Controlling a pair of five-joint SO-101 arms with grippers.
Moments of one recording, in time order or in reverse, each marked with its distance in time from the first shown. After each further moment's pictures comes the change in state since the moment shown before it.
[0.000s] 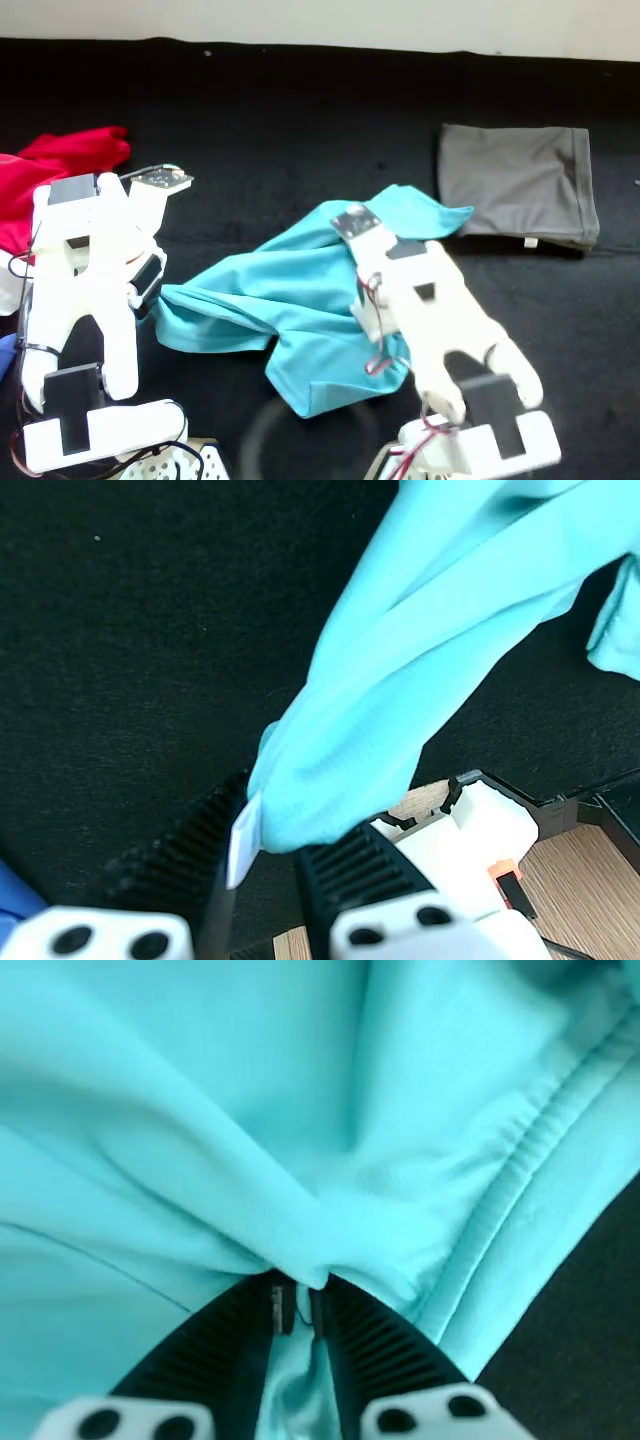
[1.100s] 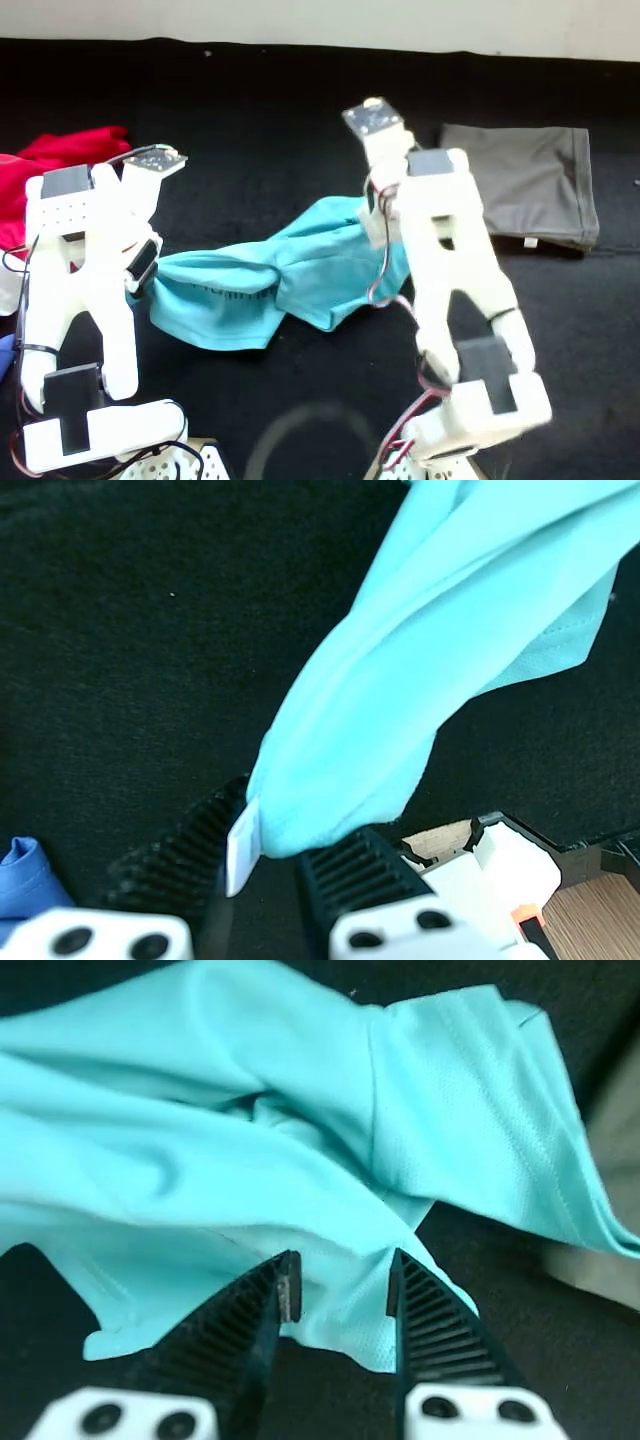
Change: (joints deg) left arm 0.0 0.0 -4.6 -1.8 0.0; right arm 4.1 4.2 -35.3 19.3 0.0
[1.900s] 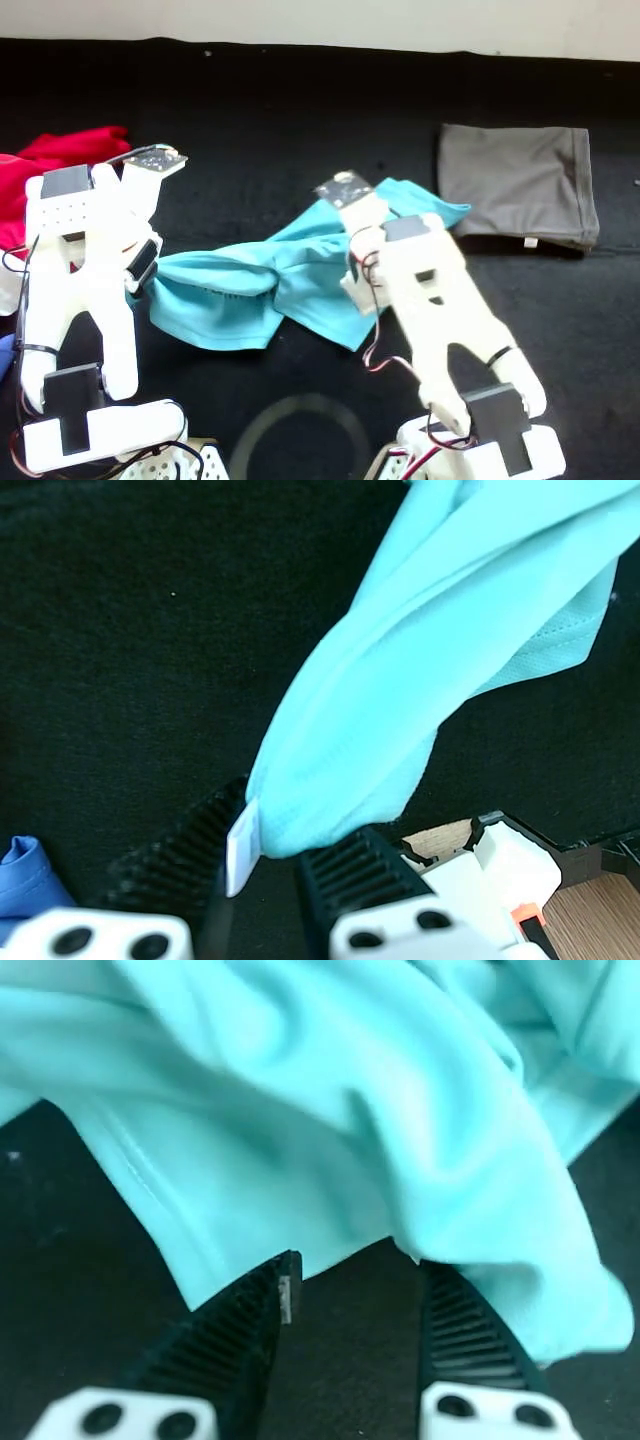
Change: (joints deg) left arm 0.0 0.0 0.0 0.0 0.0; right arm -5.5 -11.9 26.9 -8.1 0.0
